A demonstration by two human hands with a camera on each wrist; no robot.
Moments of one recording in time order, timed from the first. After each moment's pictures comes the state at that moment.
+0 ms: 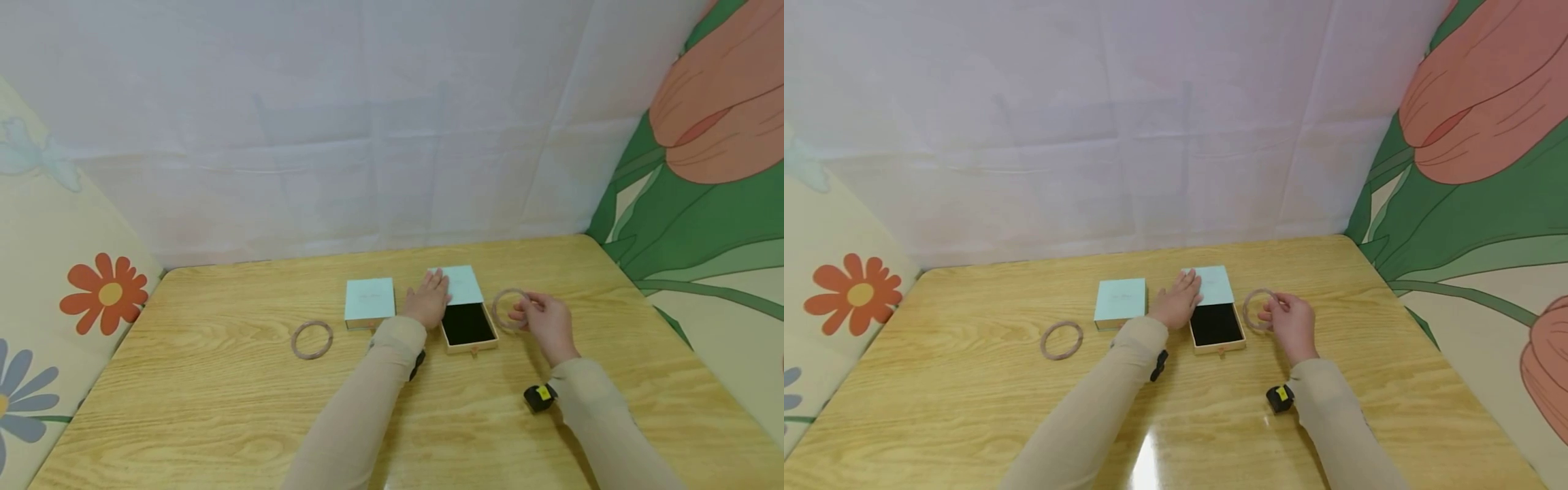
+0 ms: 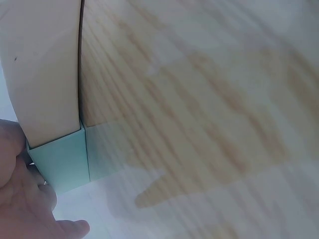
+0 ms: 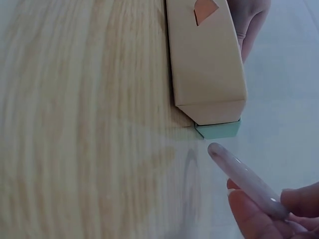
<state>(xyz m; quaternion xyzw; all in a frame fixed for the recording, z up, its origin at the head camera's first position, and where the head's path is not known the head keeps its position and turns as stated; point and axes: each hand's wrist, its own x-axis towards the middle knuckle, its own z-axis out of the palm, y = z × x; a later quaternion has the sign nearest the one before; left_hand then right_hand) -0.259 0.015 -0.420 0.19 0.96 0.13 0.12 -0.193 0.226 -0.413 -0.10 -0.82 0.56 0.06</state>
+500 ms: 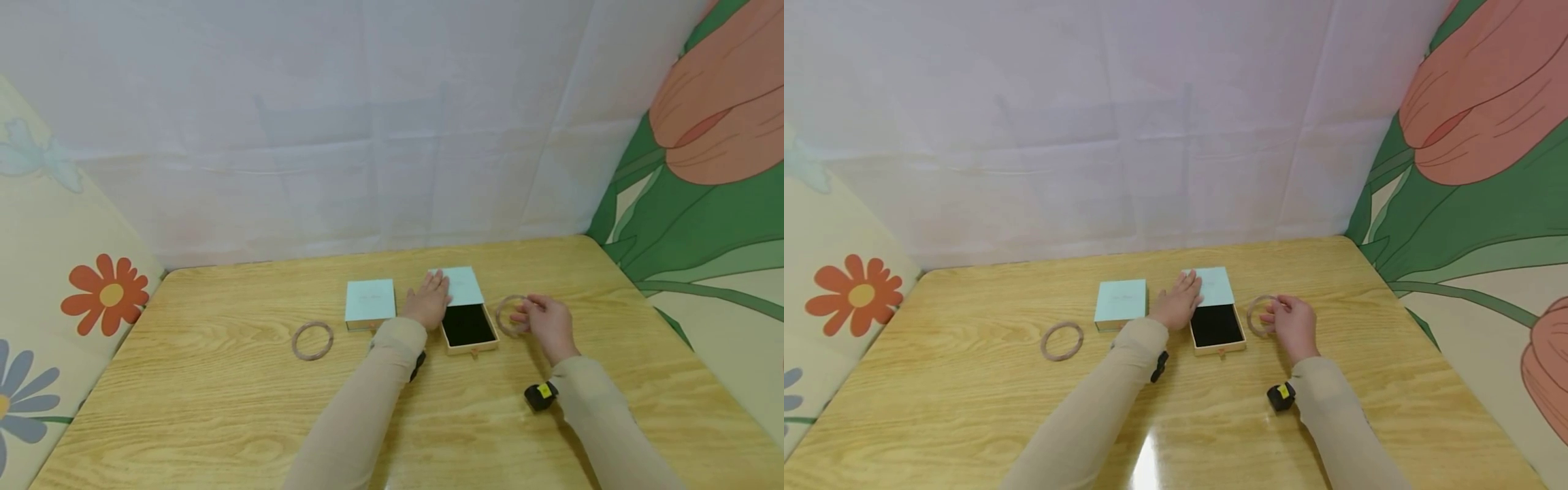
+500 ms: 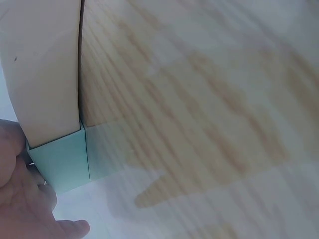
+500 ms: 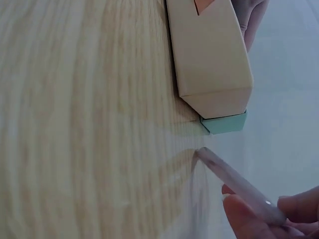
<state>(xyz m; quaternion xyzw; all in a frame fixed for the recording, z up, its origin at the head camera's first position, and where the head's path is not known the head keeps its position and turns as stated) -0.258 0.016 -0.420 0.19 0.96 0.14 0.12 -0.198 0.229 -0.418 -0.13 -0.80 0.58 0.03</state>
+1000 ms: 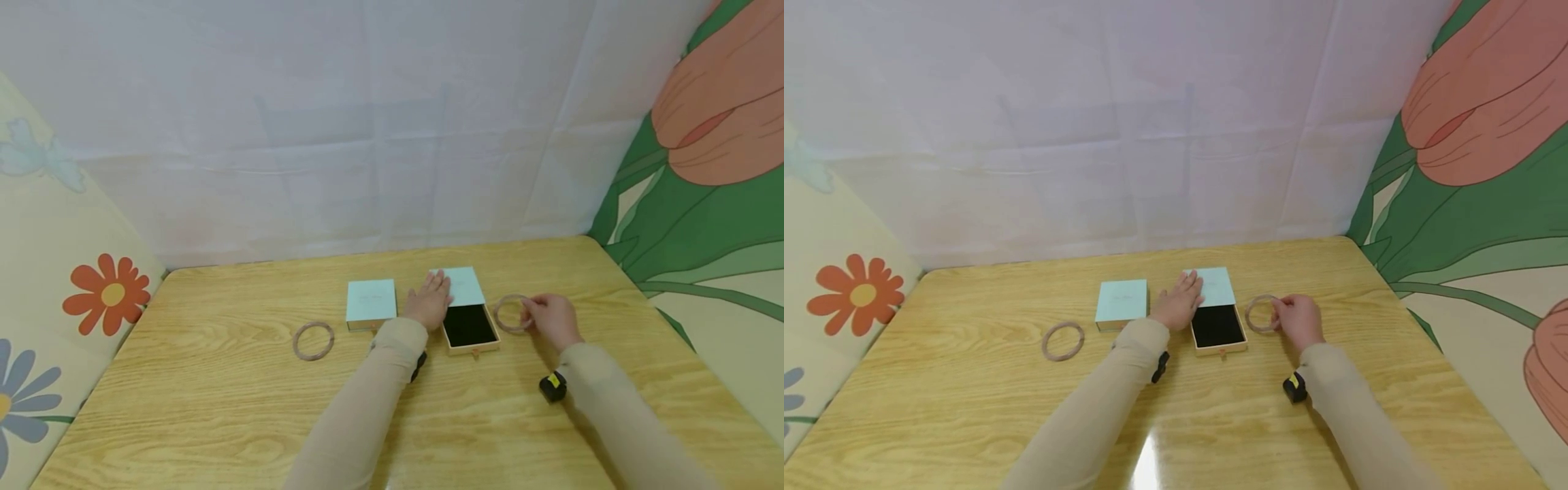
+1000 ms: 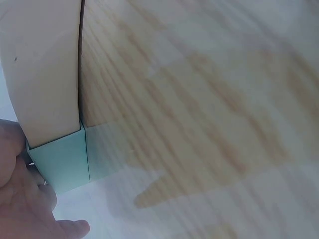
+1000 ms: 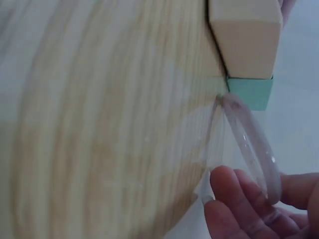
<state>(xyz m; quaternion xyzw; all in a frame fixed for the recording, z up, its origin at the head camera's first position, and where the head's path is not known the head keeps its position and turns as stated) -0.254 0.015 -0.416 0.19 0.96 0.14 0.12 -0.212 0.249 -0.419 -0.06 -0.89 0.44 0.02</state>
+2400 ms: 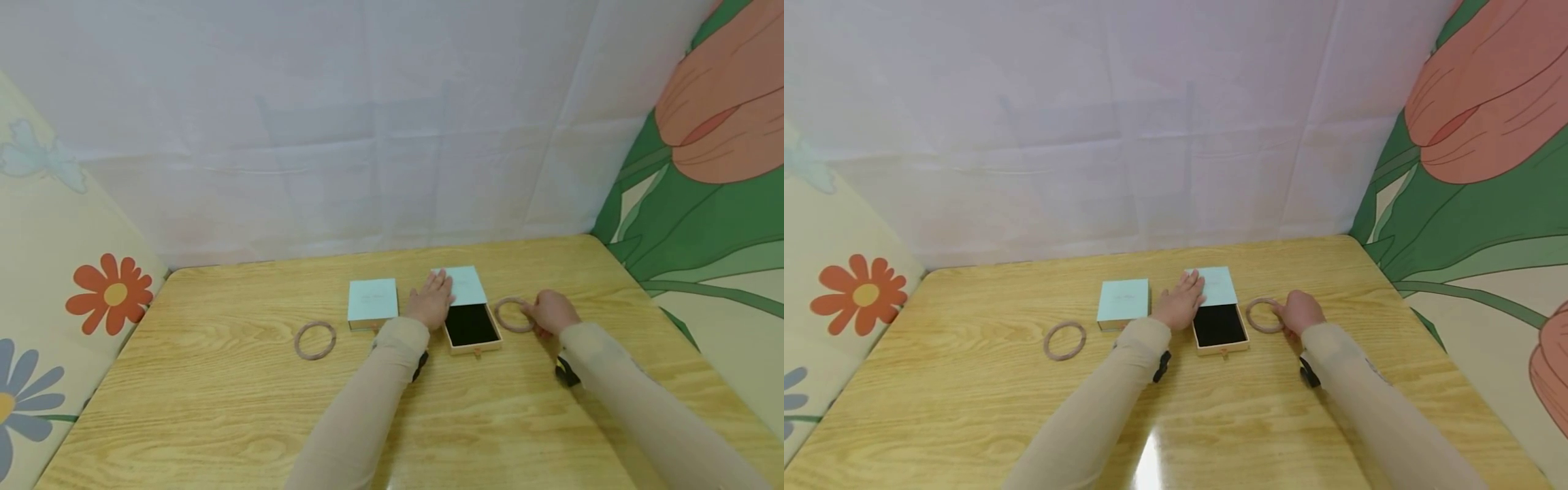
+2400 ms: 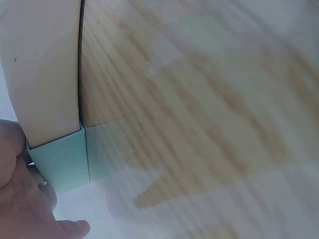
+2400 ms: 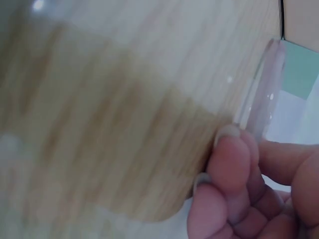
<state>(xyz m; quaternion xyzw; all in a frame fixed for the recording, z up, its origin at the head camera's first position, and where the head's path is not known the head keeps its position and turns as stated) -0.253 0.014 -0.414 0.19 0.97 0.13 0.12 -0.228 0.260 -0.415 0.00 -0.95 0.30 -0.10</state>
